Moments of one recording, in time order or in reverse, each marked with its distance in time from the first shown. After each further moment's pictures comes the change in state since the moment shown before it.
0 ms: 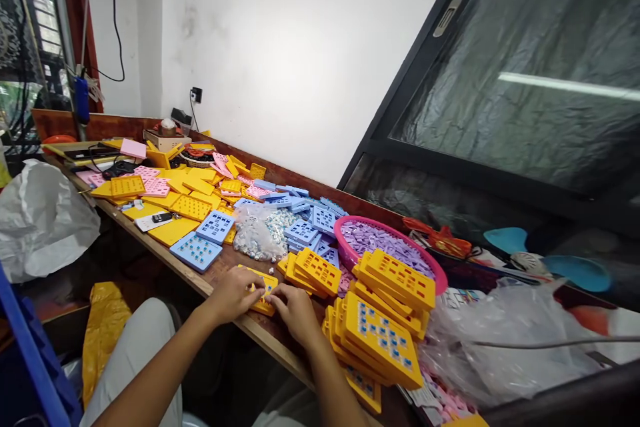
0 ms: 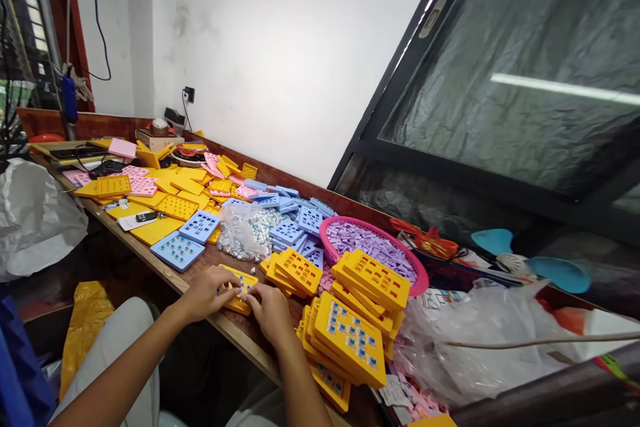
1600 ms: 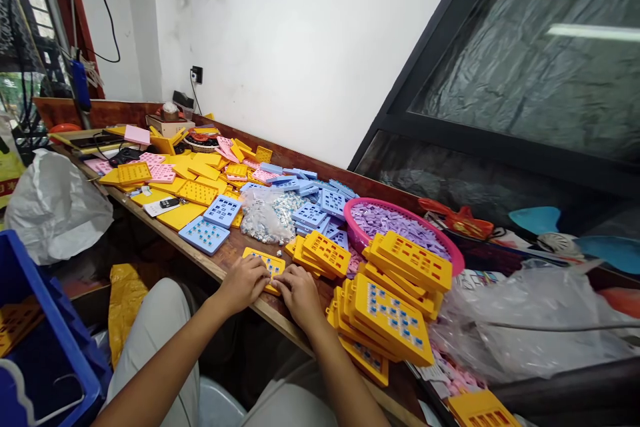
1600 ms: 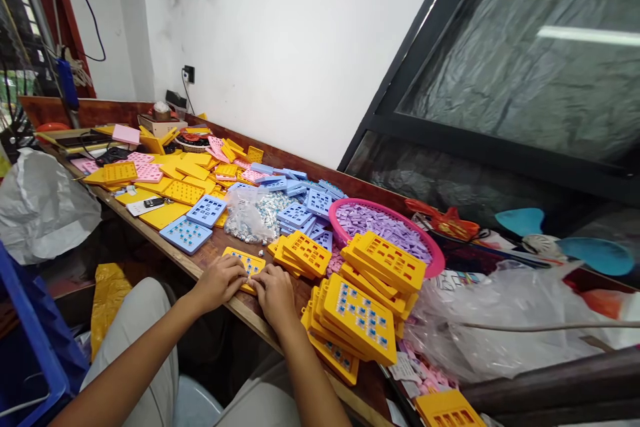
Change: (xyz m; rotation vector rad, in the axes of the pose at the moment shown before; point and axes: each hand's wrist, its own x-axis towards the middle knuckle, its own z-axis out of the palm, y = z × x) left_hand -0.016 -0.006 0.024 0.213 -0.010 0.020; right_hand -0.007 -0.003 0.015 -0.271 0.059 -0.082
